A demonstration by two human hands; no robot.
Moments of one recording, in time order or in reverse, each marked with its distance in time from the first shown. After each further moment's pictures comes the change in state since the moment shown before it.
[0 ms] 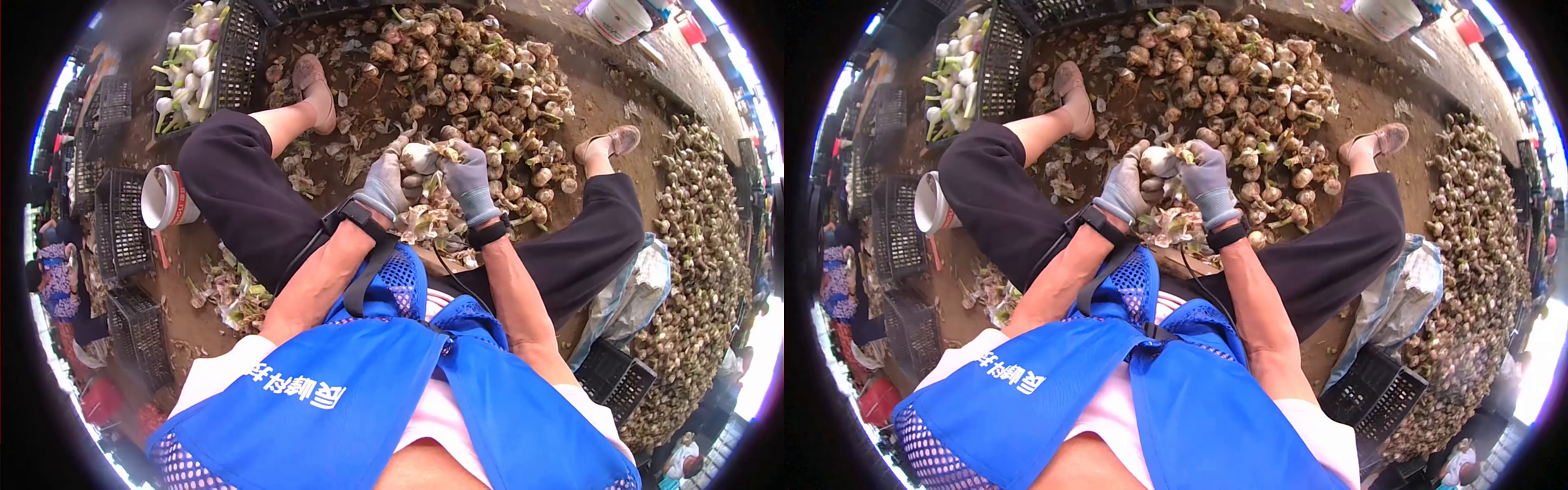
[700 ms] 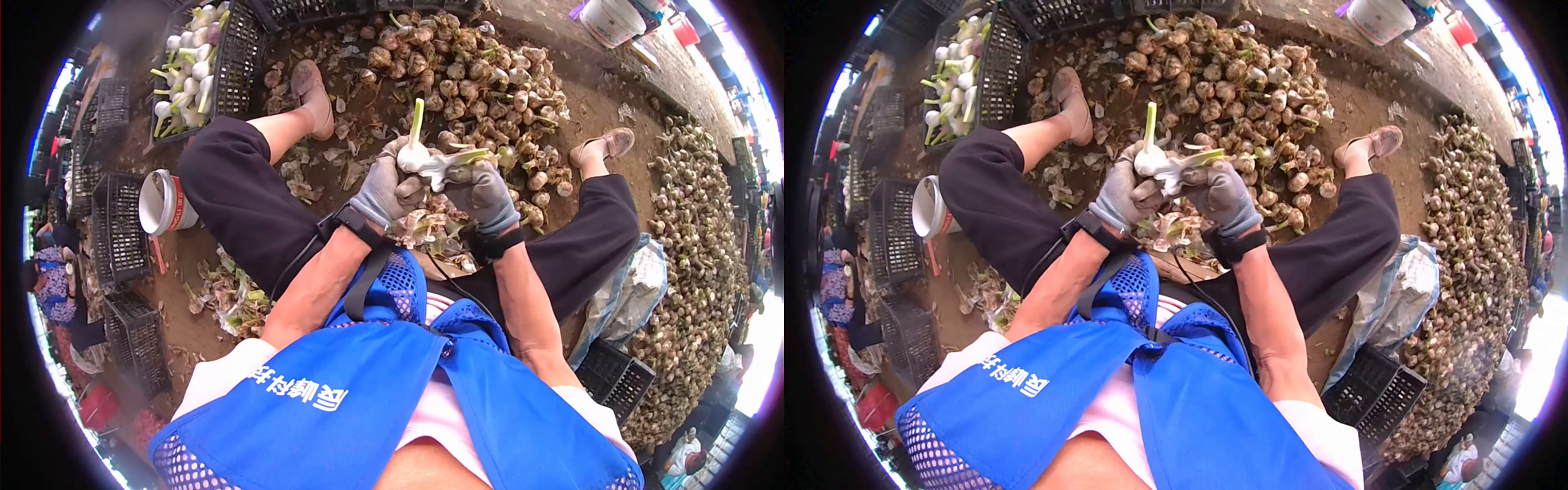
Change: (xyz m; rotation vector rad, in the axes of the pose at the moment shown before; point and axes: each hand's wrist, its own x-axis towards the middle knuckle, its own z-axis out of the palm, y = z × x) left_hand -0.024 0.013 0.016 -0.162 -0.421 -0.114; right_hand -0.015 -0.013 -0.022 0.833 -0.302 0.371
